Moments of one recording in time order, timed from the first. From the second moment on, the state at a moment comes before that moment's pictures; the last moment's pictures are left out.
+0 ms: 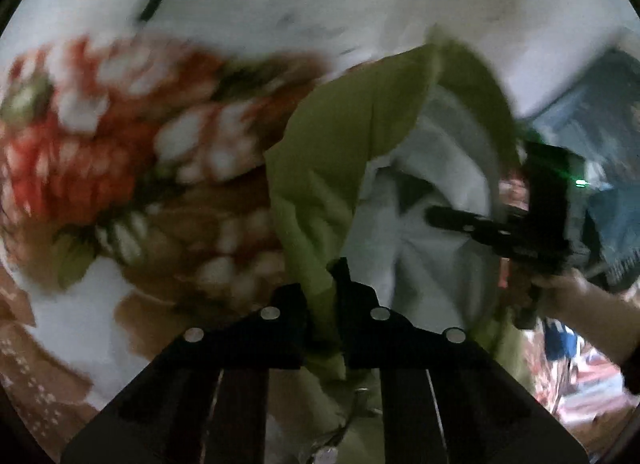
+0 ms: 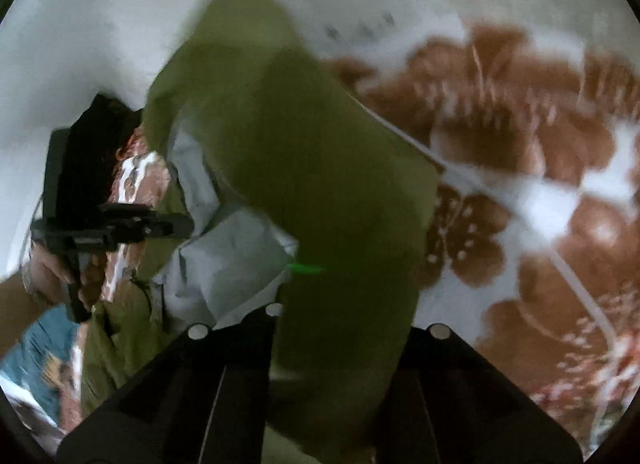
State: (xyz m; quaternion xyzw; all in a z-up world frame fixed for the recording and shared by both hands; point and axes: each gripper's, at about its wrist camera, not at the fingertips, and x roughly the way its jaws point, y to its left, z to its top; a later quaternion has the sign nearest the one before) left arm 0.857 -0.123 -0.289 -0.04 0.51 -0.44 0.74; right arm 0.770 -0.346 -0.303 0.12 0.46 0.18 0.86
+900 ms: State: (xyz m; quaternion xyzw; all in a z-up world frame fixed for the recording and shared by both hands) left arm 0.562 -0.043 -0.192 0.07 0.46 -0.48 0.74; right arm 0.465 -0.221 -0.211 -0.25 0.30 0.22 0.89
